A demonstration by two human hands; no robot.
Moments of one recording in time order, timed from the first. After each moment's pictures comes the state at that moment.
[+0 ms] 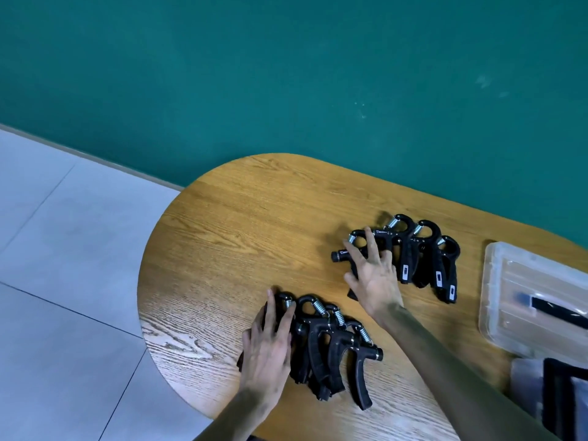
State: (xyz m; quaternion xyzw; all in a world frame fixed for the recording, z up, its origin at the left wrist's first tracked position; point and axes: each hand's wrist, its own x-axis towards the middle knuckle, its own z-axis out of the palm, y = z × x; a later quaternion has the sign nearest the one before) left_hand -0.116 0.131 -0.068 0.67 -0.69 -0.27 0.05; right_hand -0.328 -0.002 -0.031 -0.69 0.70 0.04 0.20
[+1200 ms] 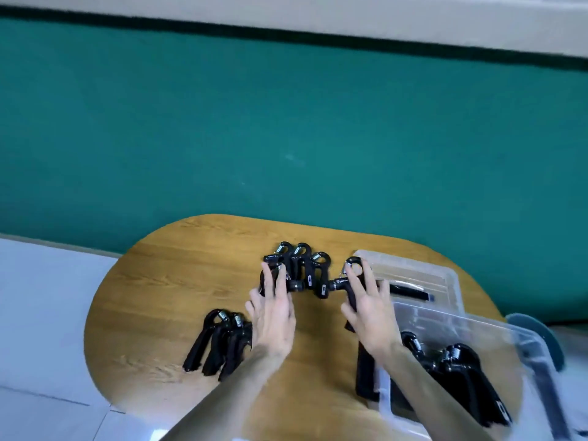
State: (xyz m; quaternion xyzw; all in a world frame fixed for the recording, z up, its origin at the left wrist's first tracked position) left_hand -0.350 0.141 0.125 0.67 -0.70 -0.20 0.13; right_hand -0.550 0.156 0.116 -0.66 0.73 -0.13 0.11
